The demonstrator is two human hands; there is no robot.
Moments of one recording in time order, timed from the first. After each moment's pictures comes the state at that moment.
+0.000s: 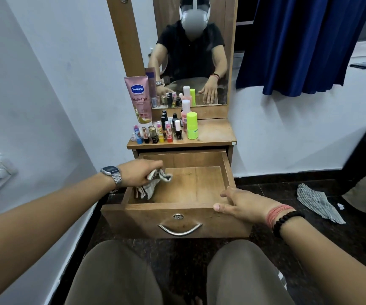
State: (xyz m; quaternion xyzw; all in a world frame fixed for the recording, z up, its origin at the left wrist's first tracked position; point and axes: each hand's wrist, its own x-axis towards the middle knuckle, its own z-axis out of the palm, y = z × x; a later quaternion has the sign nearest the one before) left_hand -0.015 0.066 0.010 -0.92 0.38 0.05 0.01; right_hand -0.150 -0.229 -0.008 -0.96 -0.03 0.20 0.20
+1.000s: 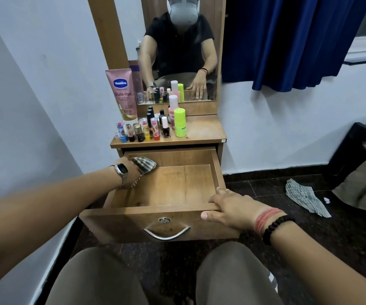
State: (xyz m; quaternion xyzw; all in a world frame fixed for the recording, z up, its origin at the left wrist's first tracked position) left_hand 0.023 0.040 -0.020 -0.86 0.27 0.11 0.42; right_hand -0.149 -0.225 -0.018 -0.97 -0.05 0.22 0.12
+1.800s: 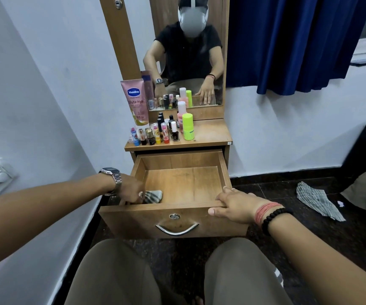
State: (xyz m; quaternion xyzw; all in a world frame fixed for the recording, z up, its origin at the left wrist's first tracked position) left_hand -0.041 0.056 0.017 -0.91 0.22 0.31 0.16; right_hand -0.152 -0.224 -0.012 -0.97 -0.06 0.22 0.09
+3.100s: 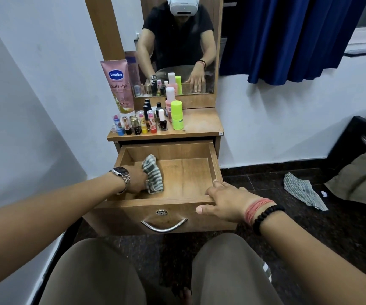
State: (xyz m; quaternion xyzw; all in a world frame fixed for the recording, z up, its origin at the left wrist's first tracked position) left_hand -0.007 0.021 -0.040 -0.93 0.25 0.16 0.22; right_hand -0.150 -0.220 -0.014 -0.97 -0.04 0.24 0.09
